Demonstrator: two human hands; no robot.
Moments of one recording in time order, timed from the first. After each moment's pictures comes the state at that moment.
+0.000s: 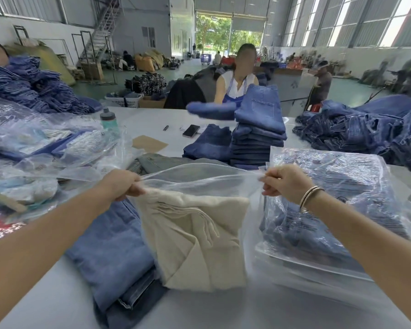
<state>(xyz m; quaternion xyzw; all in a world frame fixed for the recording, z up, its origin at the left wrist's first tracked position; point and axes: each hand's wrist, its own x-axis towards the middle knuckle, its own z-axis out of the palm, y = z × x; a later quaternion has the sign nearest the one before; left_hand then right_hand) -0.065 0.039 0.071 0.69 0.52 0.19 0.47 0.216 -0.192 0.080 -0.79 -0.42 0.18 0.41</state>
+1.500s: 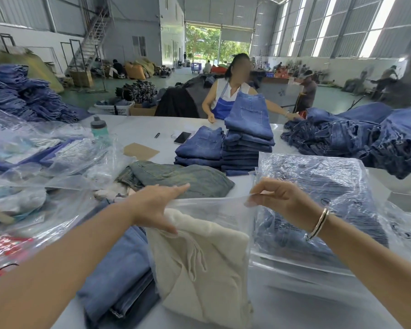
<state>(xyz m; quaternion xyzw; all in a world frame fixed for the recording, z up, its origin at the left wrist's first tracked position) -0.025 0.017 0.043 0.99 0.13 -0.01 0.05 0.165 -0.244 0.100 -0.66 -0.55 0.19 0.48</state>
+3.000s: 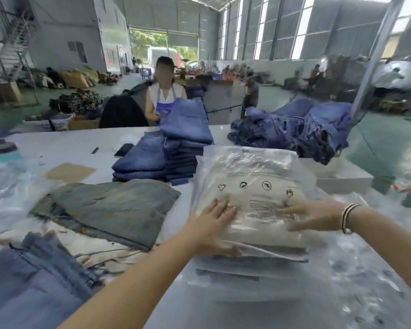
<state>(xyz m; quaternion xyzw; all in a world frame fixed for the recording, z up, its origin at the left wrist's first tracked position) 0.201 -0.166 0.005 1.00 0.01 -0.02 0.08 0.344 -0.402 0.098 -0.88 -0.41 0.20 -0.08</state>
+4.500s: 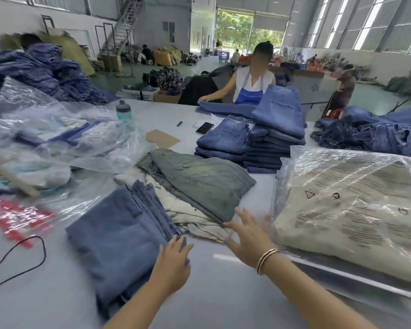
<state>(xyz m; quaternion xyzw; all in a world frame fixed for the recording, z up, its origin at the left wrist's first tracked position) -0.033 -0.045 -0.150 0.92 0.36 -0.01 0.12 0.149 -0.157 -0.051 -0.83 -0.56 0.05 0.06</state>
